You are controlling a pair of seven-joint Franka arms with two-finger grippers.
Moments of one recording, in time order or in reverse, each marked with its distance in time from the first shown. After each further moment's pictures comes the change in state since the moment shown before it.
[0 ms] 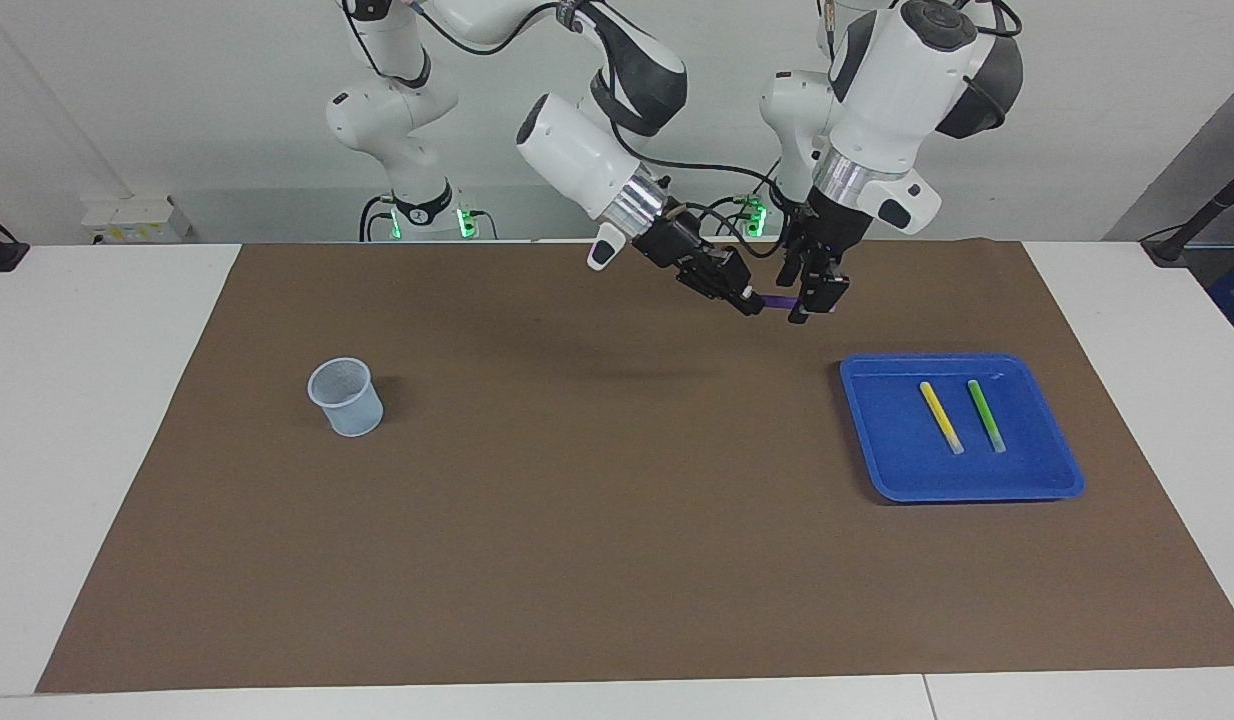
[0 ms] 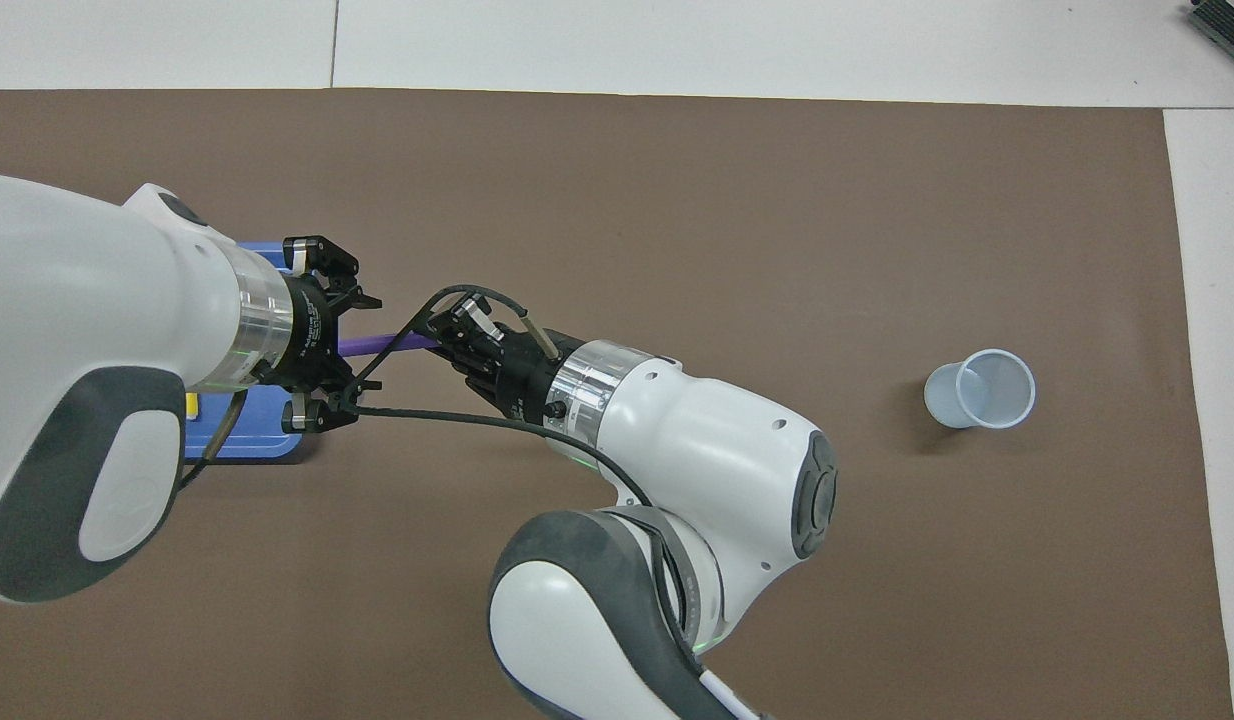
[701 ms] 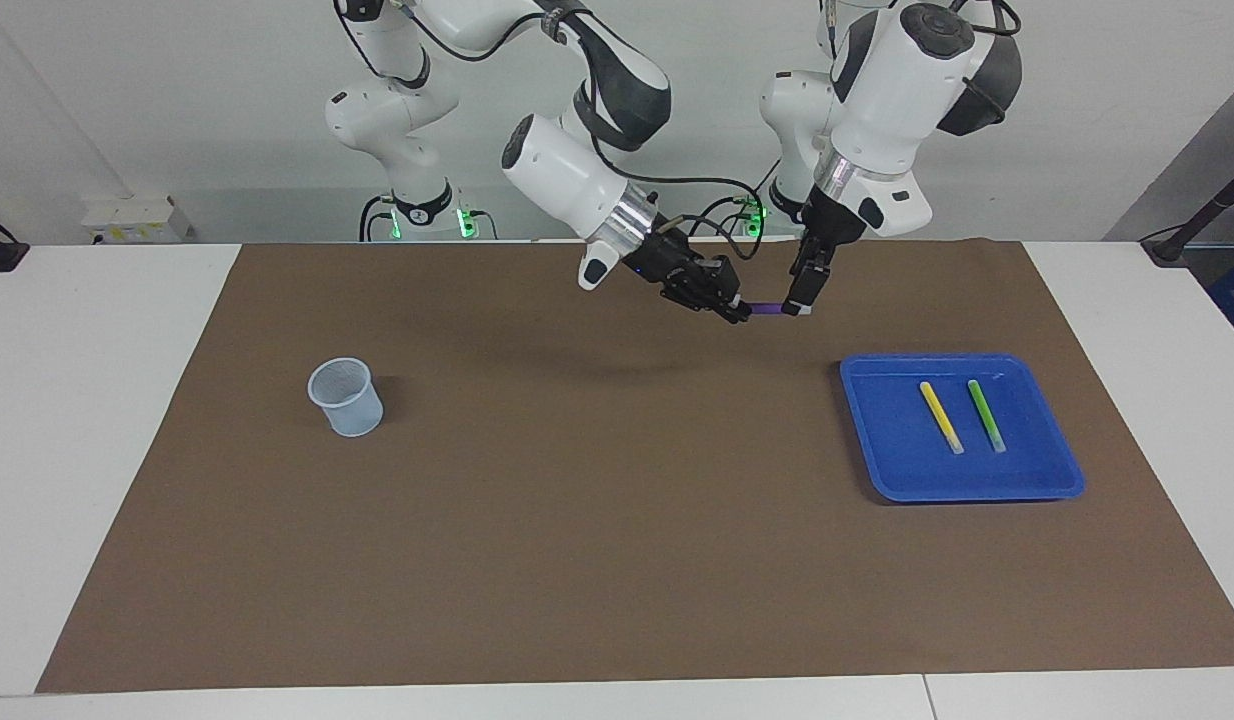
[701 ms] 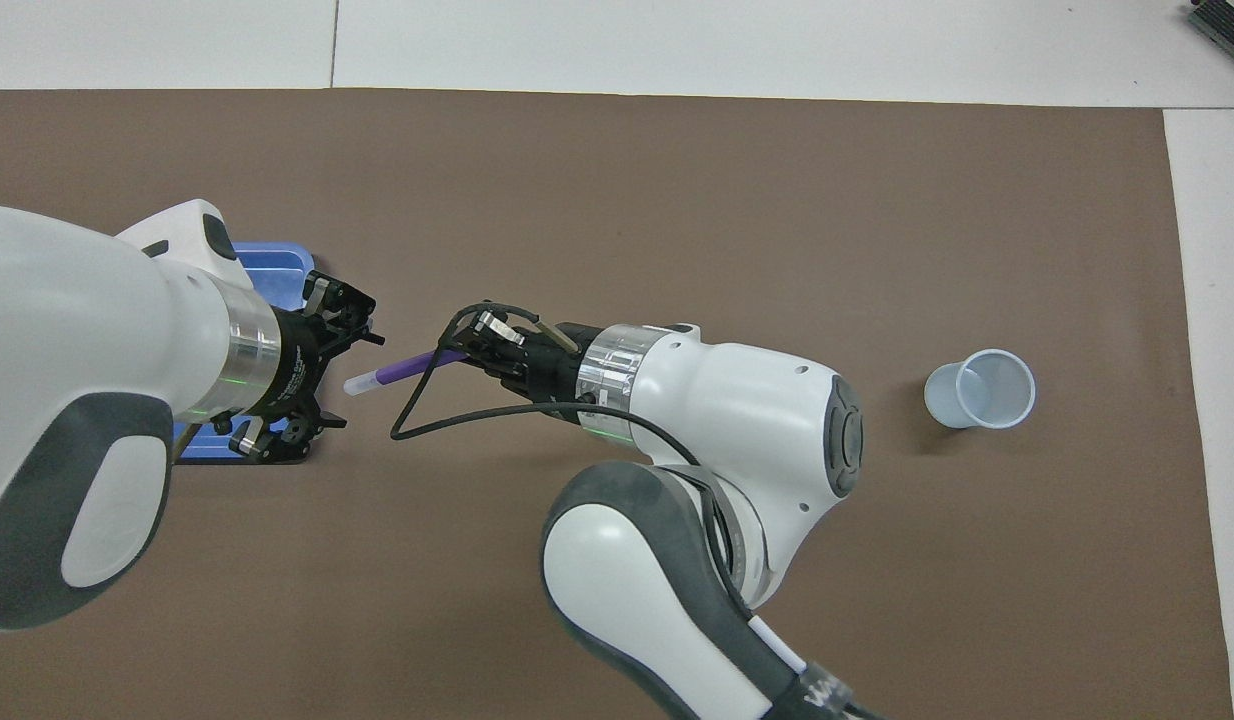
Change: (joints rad) left arm 0.002 -0.048 0.015 -0.063 0.001 -0.058 0.486; right arm -0.067 -0.007 -0.012 -0.029 -0.023 -0.190 -0.255
